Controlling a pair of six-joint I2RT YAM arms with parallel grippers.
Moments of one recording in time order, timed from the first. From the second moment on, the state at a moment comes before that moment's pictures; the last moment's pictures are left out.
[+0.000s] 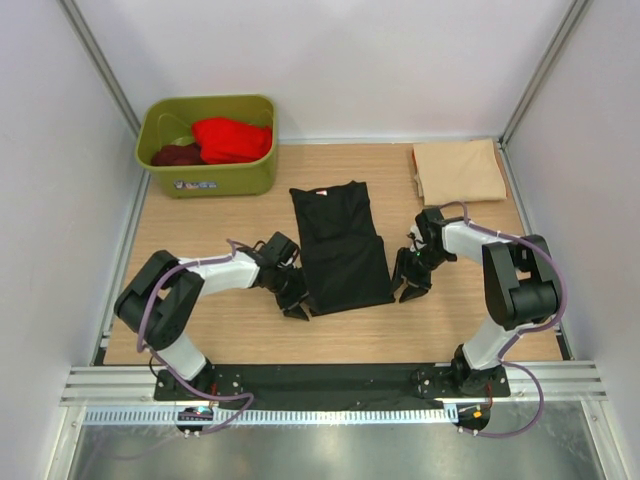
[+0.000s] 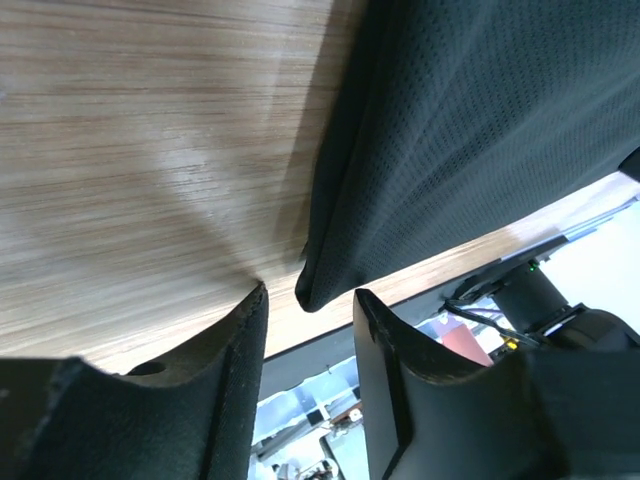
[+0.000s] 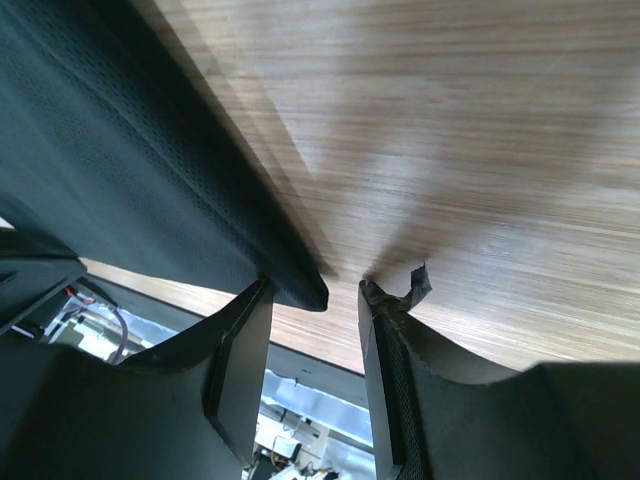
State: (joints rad) left arm -0.65 1.64 0.79 -0.37 0.45 -1.06; right arm 0.20 1.68 0.89 -0.73 -0.44 0.45
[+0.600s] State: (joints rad) left arm -0.65 1.66 0.78 -0.35 0.45 -1.07; right arm 0.20 1.68 0.84 -0.69 -0.49 0.45
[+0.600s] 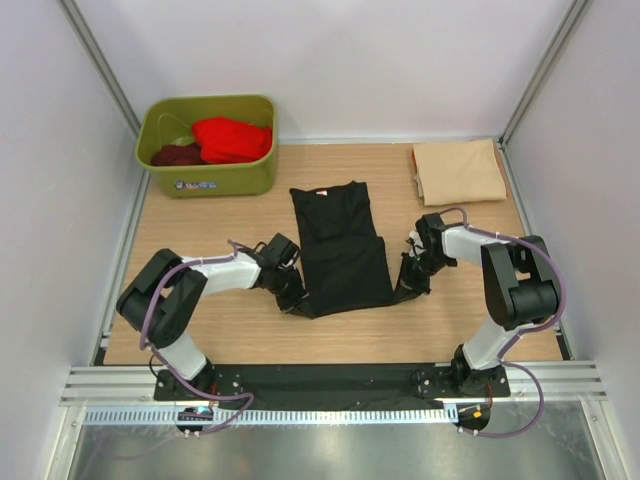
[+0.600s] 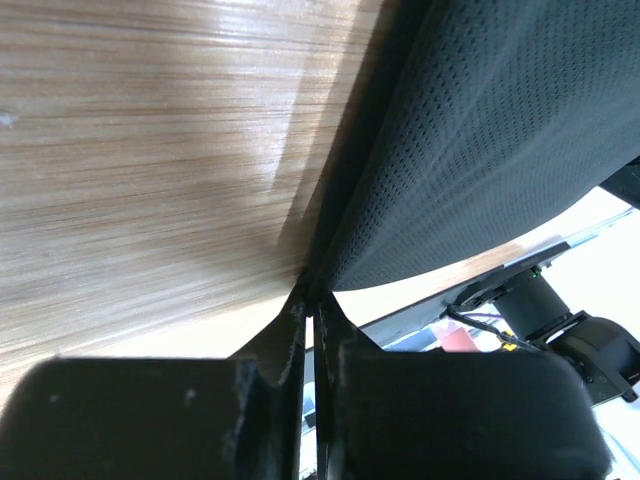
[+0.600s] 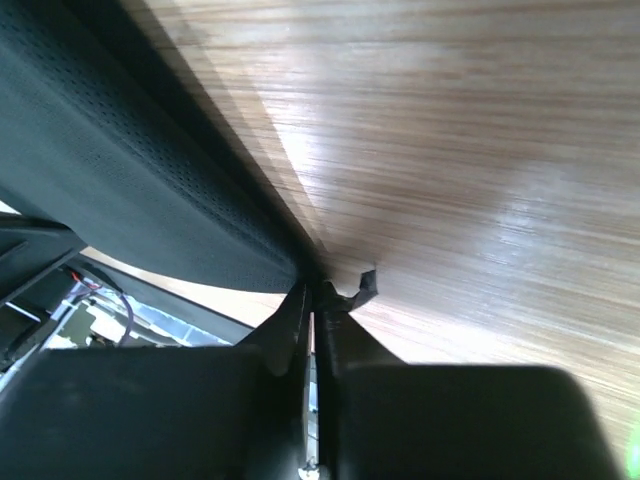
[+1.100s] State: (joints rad) left arm -0.66 1.51 0.79 -0.47 0.42 -1.09; right arm 0.20 1.49 0.81 -0.75 -0.44 0.45
